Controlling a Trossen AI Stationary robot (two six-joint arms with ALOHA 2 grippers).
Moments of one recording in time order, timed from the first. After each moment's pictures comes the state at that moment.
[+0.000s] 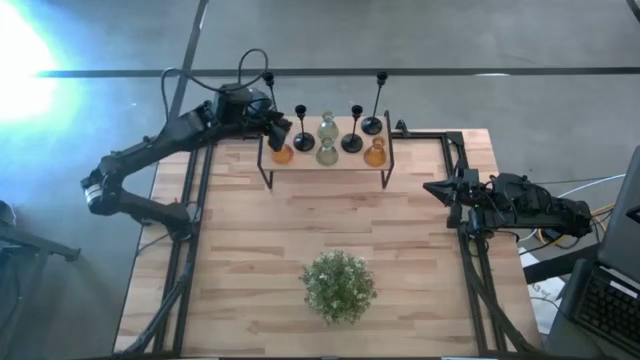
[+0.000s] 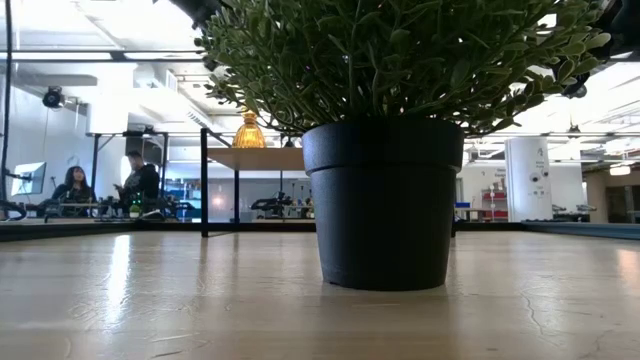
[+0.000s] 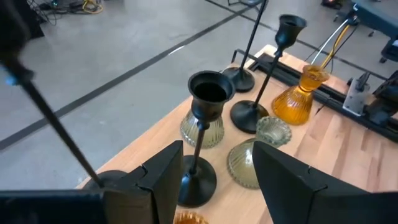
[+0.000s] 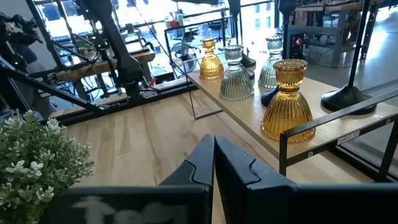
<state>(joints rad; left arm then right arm) 0.56 1.24 1.31 -0.49 -0.04 -0.15 -0.03 0.09 0.41 -0.44 0.26 0.22</state>
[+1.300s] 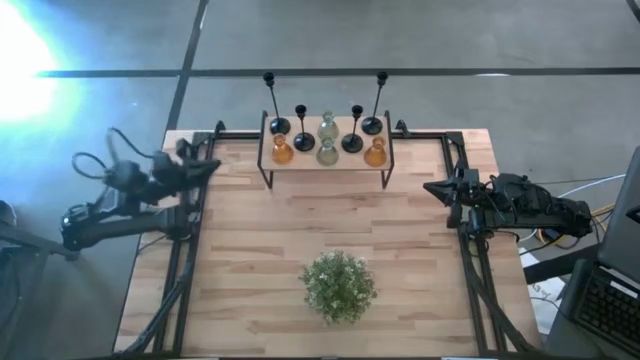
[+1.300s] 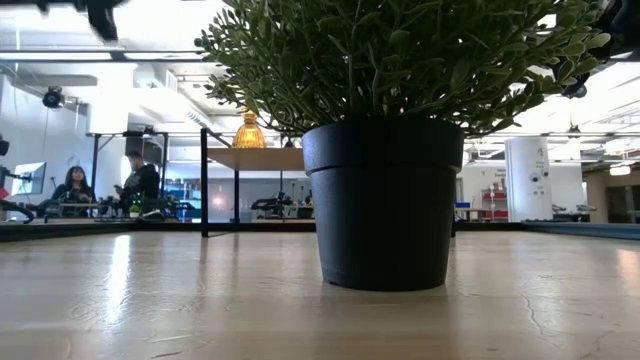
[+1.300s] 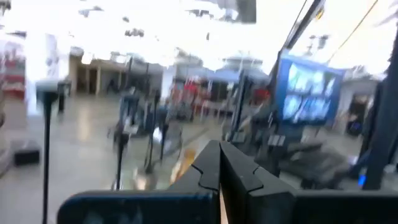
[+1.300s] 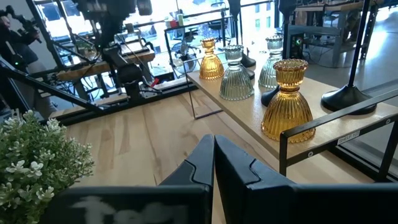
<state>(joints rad) 0.23 0.25 0.52 -0.07 -0.07 -0.08 -0.03 0.09 0.41 -0.44 0.26 0.22</state>
